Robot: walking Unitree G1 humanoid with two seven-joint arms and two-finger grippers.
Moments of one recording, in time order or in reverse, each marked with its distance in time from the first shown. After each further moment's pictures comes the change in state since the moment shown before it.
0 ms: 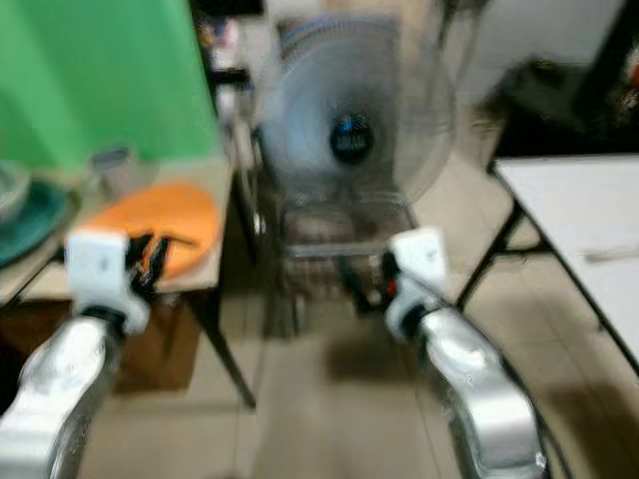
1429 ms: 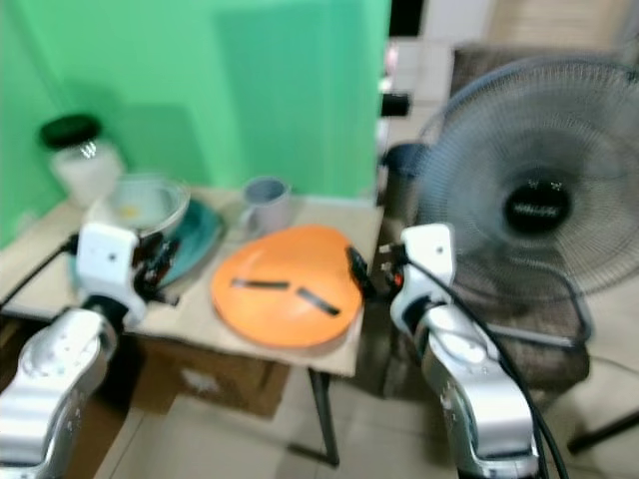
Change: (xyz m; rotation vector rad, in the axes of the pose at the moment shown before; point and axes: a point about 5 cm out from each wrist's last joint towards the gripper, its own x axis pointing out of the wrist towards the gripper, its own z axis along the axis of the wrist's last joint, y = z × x) left arm 0.014 0.003 0.000 0.049 0.030 -0.121; right arm 0.004 -0.013 0.001 0.040 -0.009 -0.107
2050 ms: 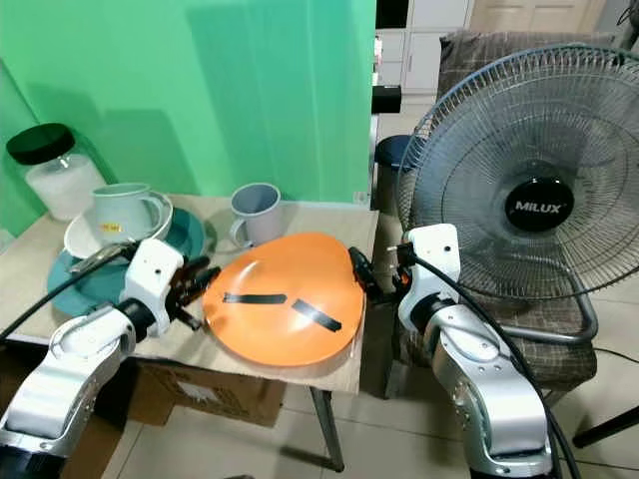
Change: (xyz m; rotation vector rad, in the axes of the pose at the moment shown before) left arm 0.020 -0.012 -0.034 0.096 0.122 -0.330; right arm -0.003 -0.005 0.002 0.007 0.015 0.069
